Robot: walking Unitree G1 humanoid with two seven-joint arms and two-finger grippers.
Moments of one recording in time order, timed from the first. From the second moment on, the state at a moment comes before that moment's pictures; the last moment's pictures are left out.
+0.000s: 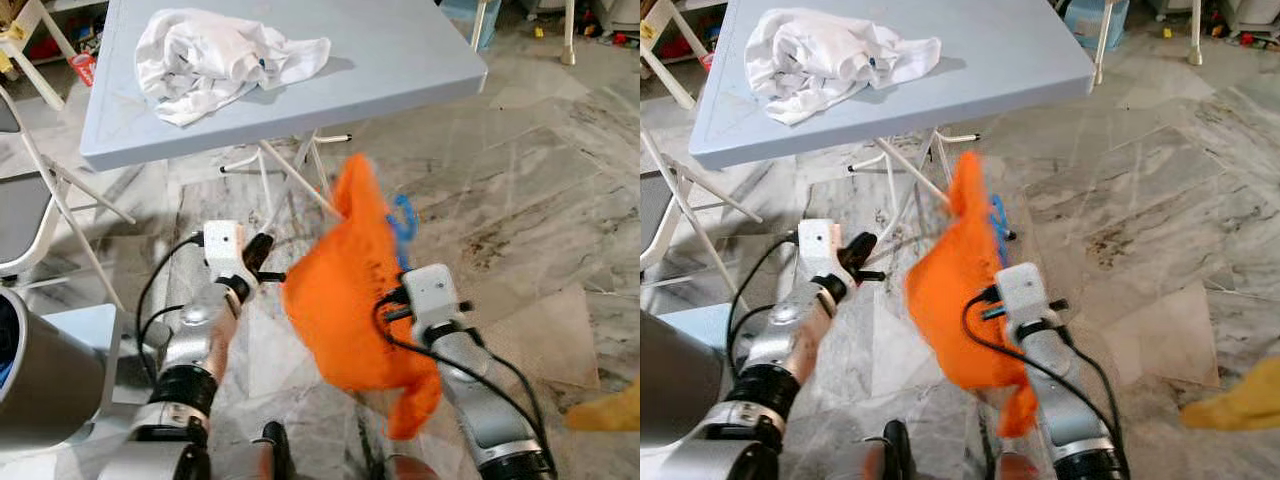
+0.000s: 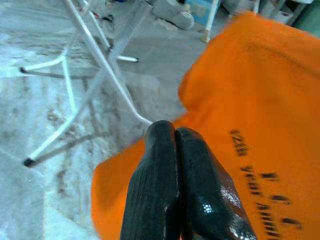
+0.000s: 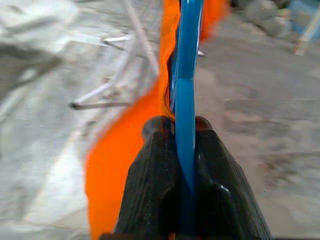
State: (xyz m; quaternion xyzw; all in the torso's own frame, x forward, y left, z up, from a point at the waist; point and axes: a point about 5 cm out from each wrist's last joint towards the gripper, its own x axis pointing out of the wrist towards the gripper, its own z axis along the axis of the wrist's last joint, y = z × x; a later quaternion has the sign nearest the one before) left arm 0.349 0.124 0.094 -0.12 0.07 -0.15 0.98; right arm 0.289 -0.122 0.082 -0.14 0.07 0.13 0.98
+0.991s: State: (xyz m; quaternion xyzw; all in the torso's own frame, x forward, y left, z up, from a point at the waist) left arm 0.331 0.168 0.088 0.21 0.05 -0.32 0.92; right arm 0.264 -0.188 0.084 -0.26 0.11 0.30 0.91
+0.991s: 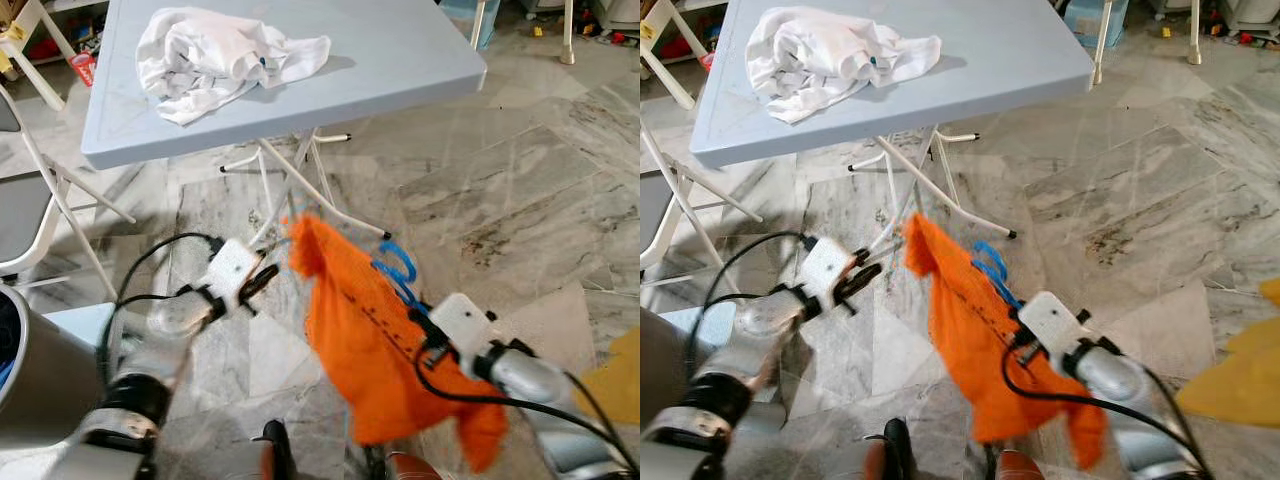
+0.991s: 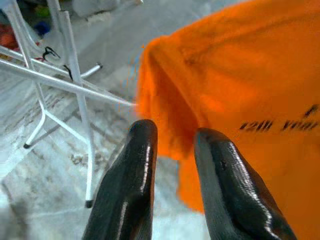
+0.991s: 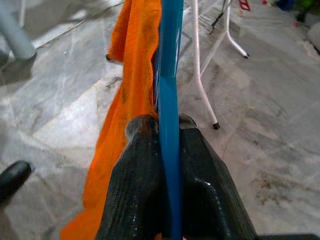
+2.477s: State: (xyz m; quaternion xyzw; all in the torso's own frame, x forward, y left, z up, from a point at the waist) left arm 0.344 0.077 0.110 -0.22 0.01 -0.22 0.95; right arm 0.283 -0.097 0.100 -0.17 0.03 0.24 0.96
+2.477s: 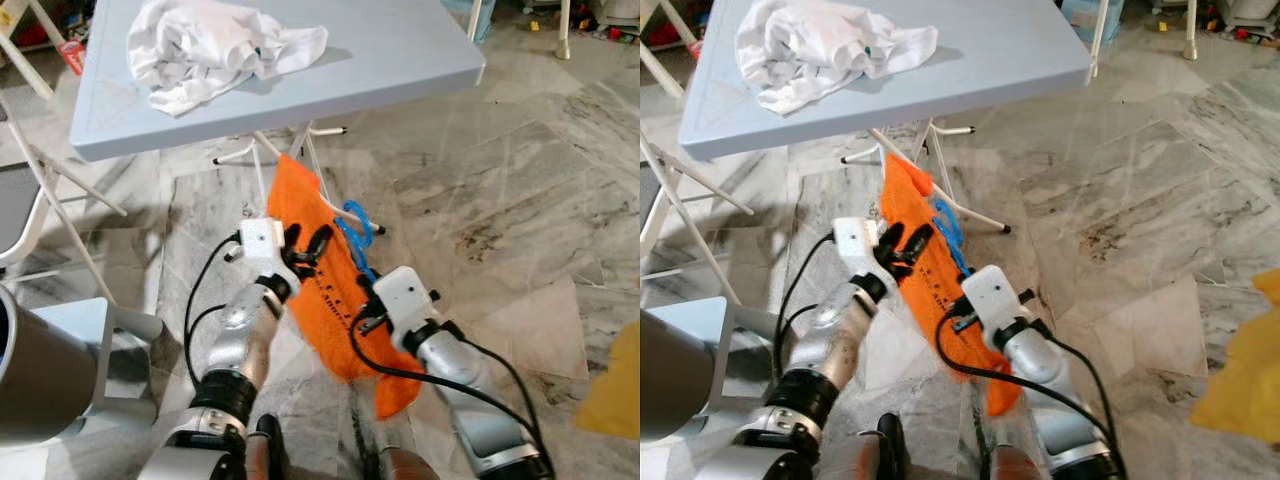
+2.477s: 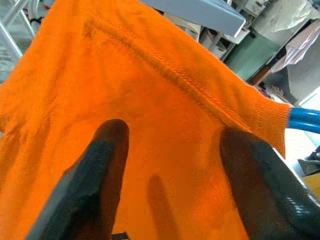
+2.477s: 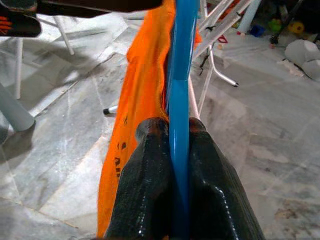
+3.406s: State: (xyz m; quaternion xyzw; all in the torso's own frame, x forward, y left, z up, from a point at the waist) left arm 0.325 0.051 0.112 -0.21 0.07 -0.31 0.93; right arm 0.321 -0.099 0.095 -0.20 0.04 0.10 0.97
